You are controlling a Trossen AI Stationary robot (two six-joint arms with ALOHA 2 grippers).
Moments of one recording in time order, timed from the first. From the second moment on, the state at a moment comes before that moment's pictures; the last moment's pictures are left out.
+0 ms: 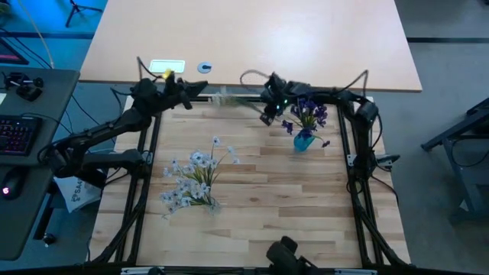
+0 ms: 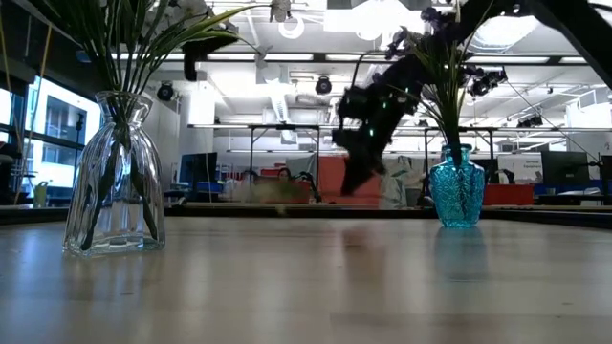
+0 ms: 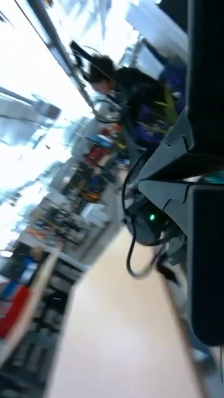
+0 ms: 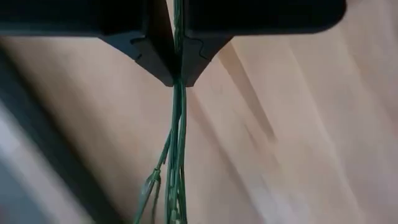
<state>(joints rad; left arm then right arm) 0.74 1.02 0.67 0.48 0.28 -0.60 -0.67 2.01 1.41 -0.49 -0.20 -0.11</state>
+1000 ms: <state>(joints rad) 0.73 0.95 0.68 0.65 0.28 -0.58 -0.80 1.66 1.71 -0.35 -0.48 -0.01</state>
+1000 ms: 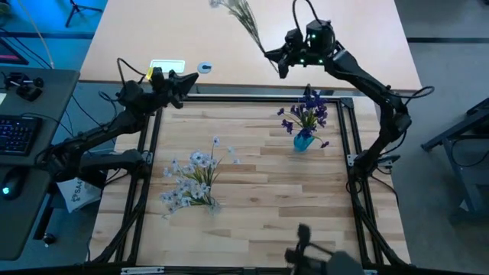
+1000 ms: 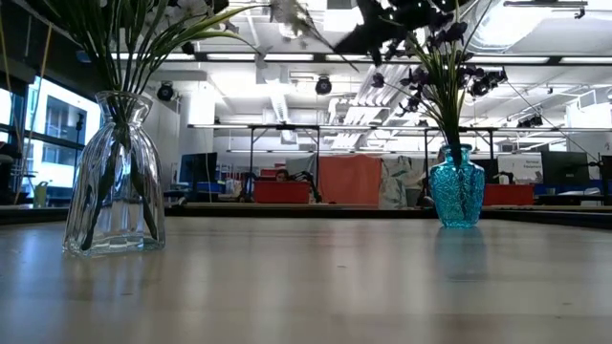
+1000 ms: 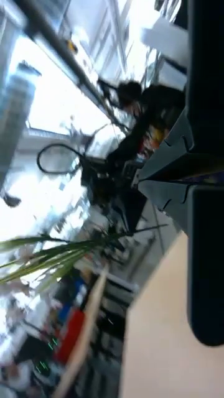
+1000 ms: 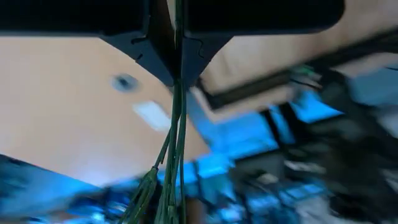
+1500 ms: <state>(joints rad) 0.52 0.96 0.94 0.33 0.28 -0.27 -0.40 1.66 1.71 -0.01 -0.51 0.09</state>
